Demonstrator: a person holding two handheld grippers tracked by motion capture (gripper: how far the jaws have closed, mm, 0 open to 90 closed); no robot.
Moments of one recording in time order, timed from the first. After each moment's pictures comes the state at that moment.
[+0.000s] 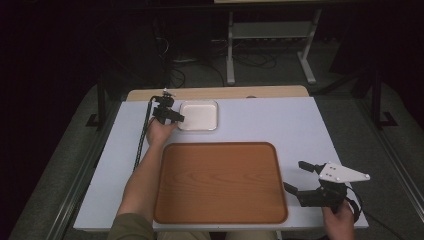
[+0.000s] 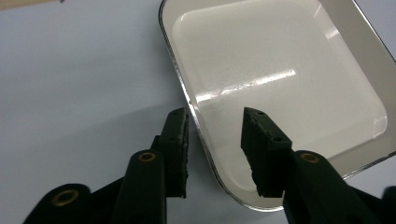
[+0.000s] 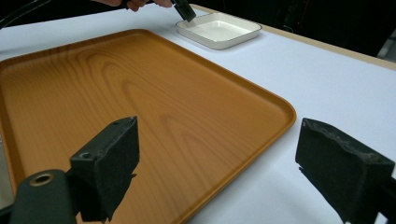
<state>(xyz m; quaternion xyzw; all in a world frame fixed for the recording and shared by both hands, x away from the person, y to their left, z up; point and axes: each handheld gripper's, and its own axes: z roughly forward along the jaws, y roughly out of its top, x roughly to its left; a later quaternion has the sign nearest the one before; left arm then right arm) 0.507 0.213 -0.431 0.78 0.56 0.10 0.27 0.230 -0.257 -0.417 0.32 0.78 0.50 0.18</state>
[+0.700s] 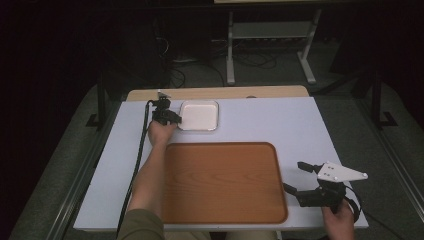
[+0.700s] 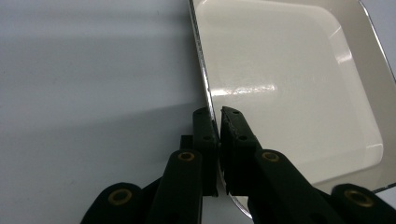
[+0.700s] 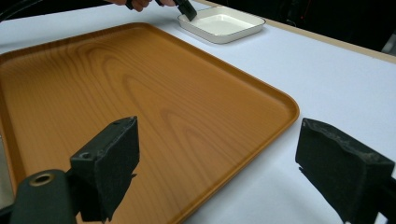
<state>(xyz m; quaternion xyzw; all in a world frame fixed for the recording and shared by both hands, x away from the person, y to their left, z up) 0.512 0.225 -0.447 0.72 0.62 0.05 0.31 0.232 -0.255 -0.418 0.32 0.79 0.50 0.18</state>
